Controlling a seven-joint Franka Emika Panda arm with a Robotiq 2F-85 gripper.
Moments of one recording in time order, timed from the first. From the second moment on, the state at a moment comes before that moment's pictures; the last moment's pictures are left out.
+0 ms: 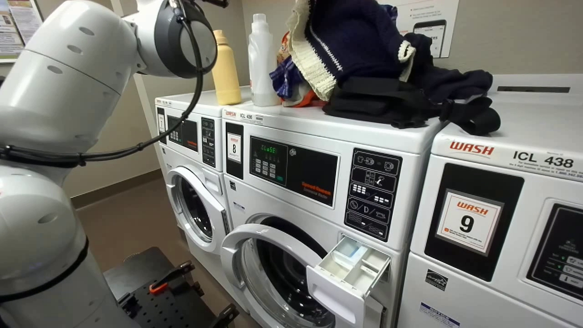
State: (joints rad) arm 0.07 0.69 0.10 -0.40 0.09 2.27 0.37
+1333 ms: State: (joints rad) arm 0.03 0.83 0.16 -0.43 0.14 2.19 0.30
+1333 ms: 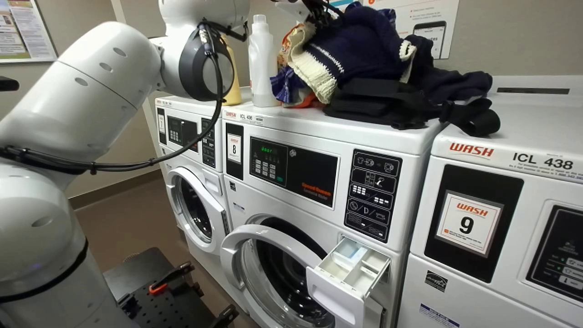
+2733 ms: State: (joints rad) arm 0.01 0.70 0.11 -0.41 0.08 2.16 0.33
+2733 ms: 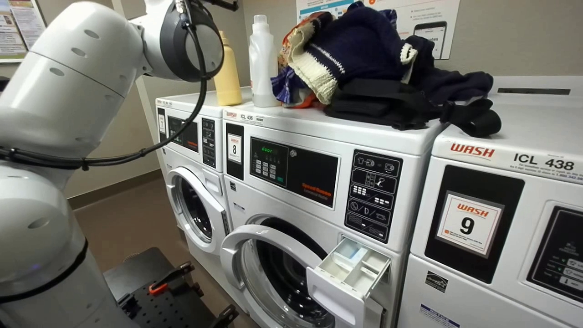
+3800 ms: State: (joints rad) arm -0.24 0.72 0.05 -0.37 0.15 1.69 0.39
